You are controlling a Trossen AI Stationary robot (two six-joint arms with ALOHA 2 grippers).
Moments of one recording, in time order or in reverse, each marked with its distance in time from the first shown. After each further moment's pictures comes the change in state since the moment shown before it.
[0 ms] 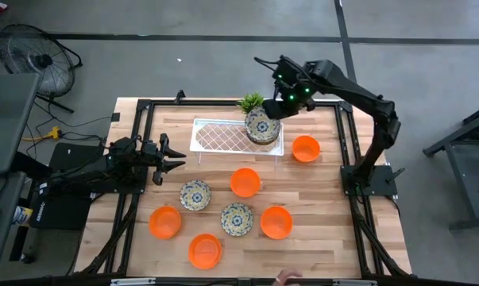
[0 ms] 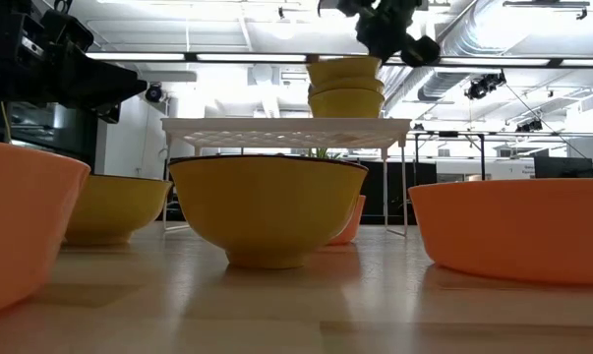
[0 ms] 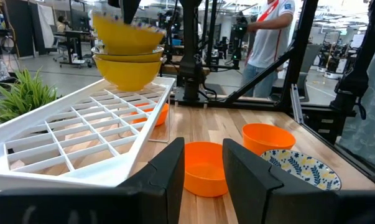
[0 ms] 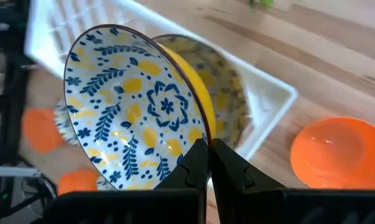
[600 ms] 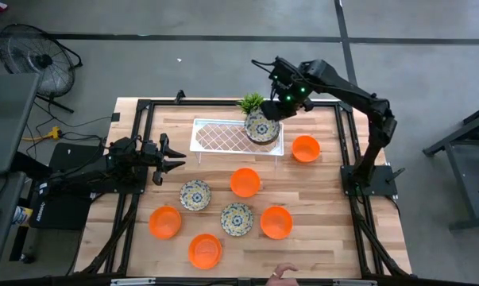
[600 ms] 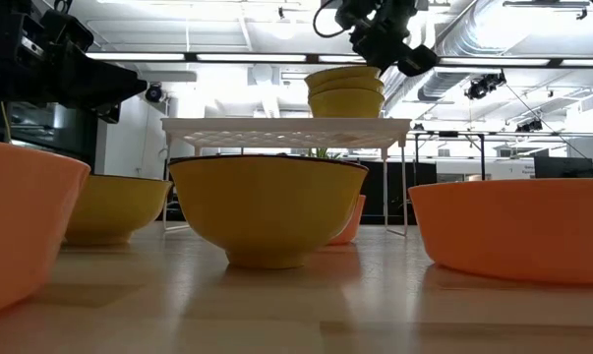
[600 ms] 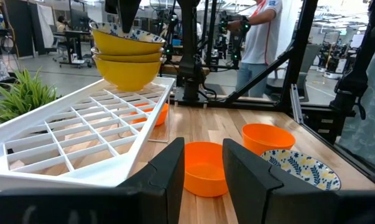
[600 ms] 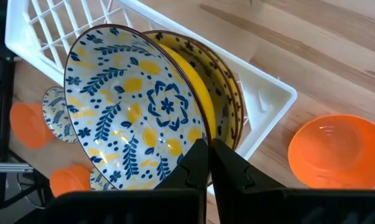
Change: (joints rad) left arm 0.000 0.000 0.000 0.000 0.001 0.000; right arm -0.014 0.035 -0.001 -0.009 -0.028 -0.030
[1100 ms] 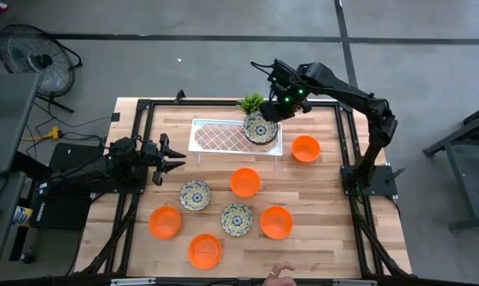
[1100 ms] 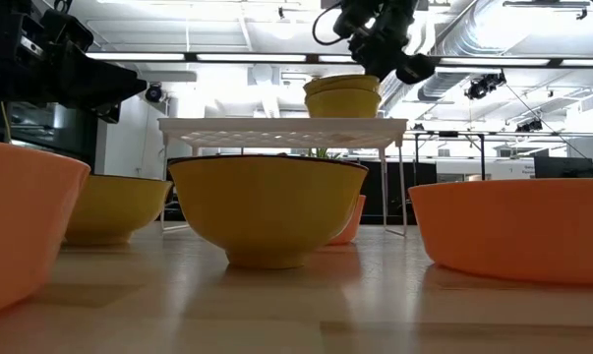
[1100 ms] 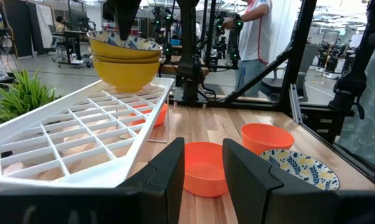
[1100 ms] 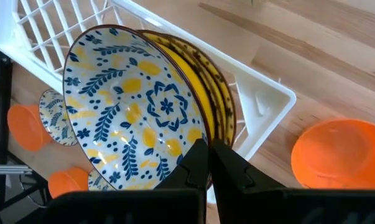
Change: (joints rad) left arm 0.000 0.000 0.000 0.000 0.003 0.000; right arm 0.000 -0.002 -0.068 0.067 -0.013 0.000
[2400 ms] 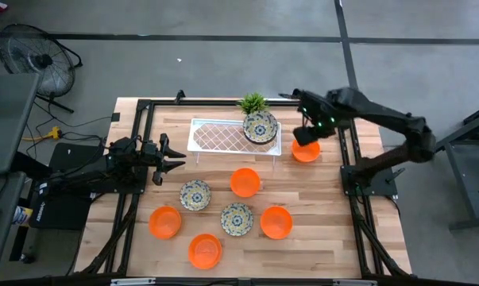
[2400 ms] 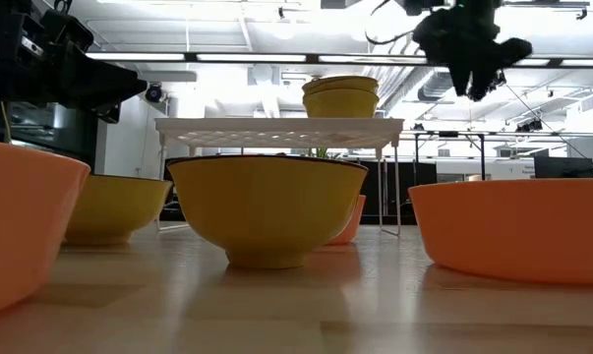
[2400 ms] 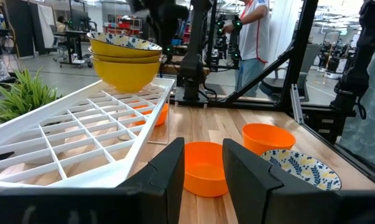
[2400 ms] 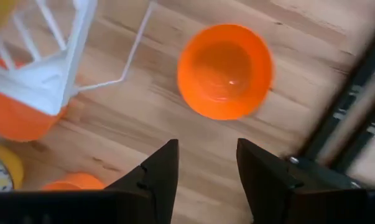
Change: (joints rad) left arm 0.000 0.000 0.000 0.000 -0.004 0.000; right arm 0.110 -0.418 -0.507 -0.090 0.260 0.097
